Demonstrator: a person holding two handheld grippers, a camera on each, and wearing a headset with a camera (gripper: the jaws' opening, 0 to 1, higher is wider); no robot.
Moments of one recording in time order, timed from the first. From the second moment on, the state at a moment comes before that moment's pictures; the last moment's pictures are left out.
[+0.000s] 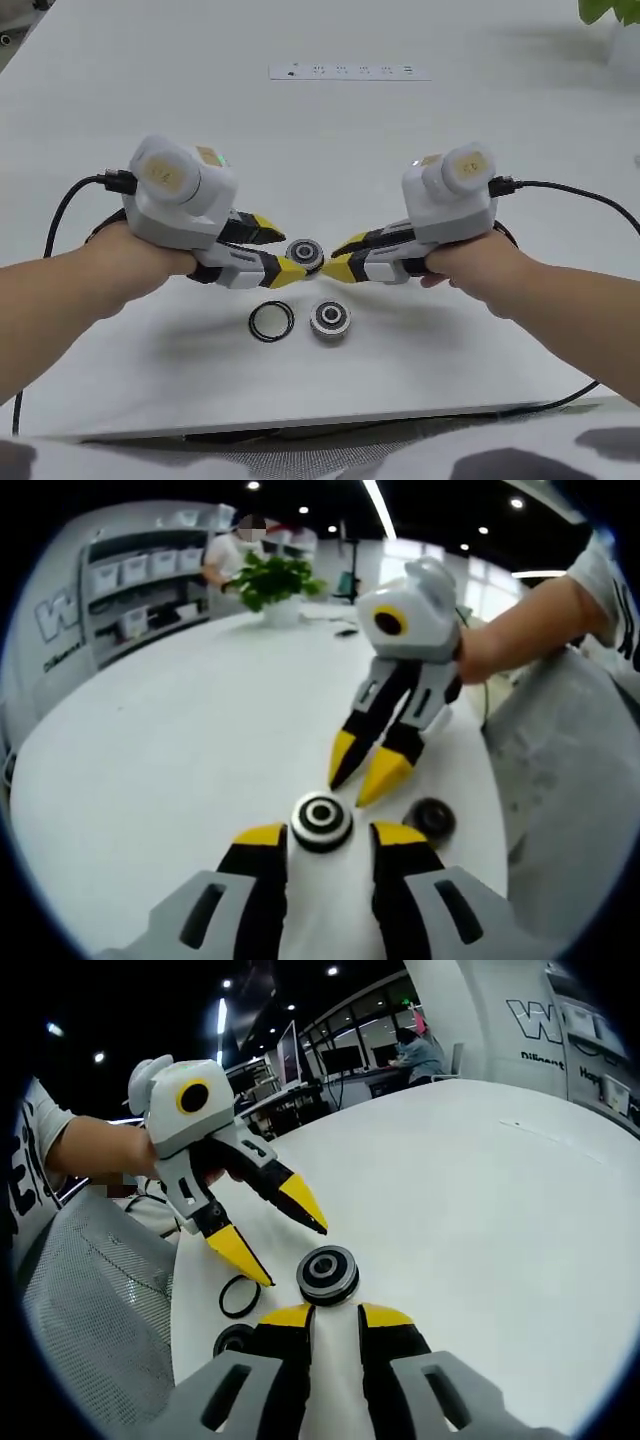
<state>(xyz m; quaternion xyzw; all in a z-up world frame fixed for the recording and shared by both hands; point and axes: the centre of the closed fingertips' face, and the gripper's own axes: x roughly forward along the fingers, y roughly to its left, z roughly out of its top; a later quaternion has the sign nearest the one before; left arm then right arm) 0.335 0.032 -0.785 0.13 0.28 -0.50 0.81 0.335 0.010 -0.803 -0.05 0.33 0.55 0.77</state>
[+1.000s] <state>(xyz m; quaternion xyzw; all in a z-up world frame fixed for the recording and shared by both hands) 0.343 0.021 -0.791 0.18 0.28 -0.50 0.80 0.335 0.011 -0.805 -0.05 0.32 0.55 0.77</state>
